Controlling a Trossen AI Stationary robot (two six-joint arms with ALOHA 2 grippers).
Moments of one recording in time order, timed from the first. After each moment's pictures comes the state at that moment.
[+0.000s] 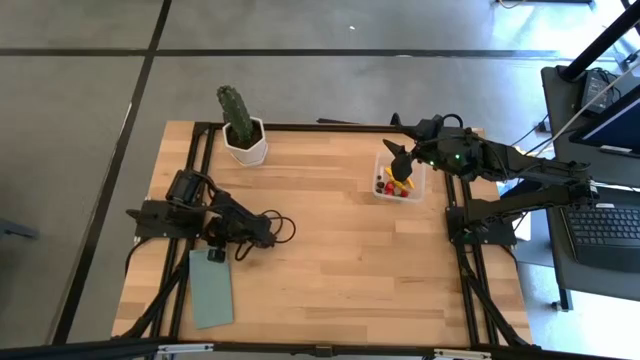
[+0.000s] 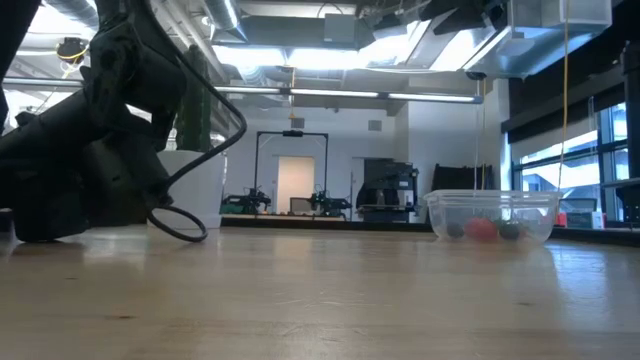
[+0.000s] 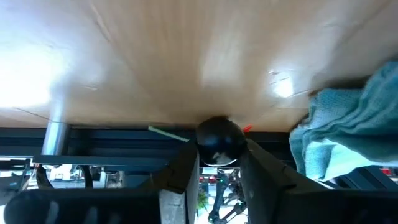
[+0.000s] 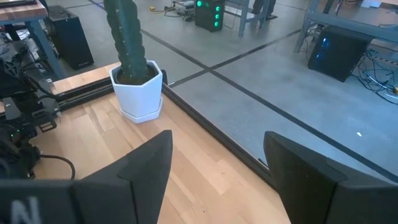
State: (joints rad) left arm -0.22 2.03 0.80 -1.29 0.18 -0.14; right arm -0.11 0.99 1.10 -0.49 0.56 0.20
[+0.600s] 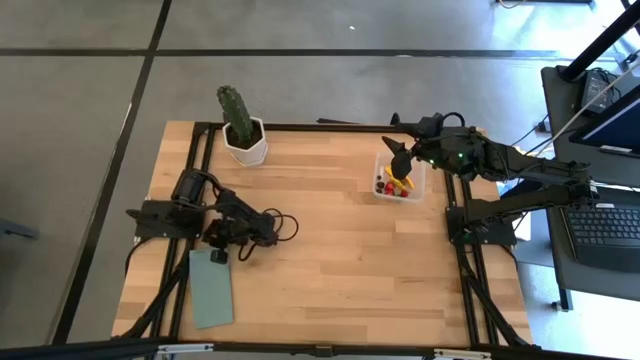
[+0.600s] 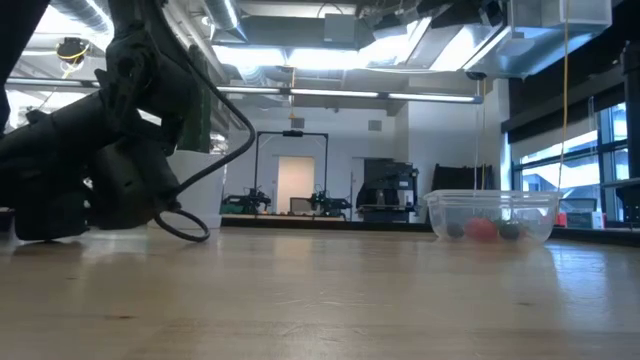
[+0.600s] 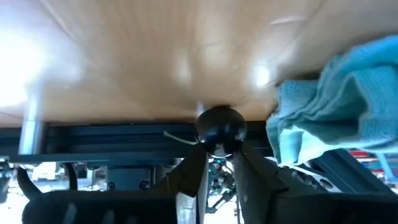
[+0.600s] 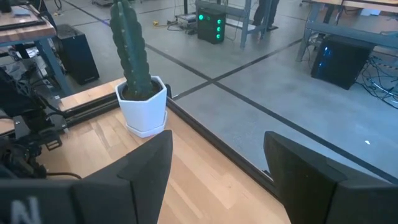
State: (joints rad) left arm -0.18 2.04 0.86 -1.33 0.22 -0.11; right arm -0.11 0.99 1.10 -0.43 0.56 0.20
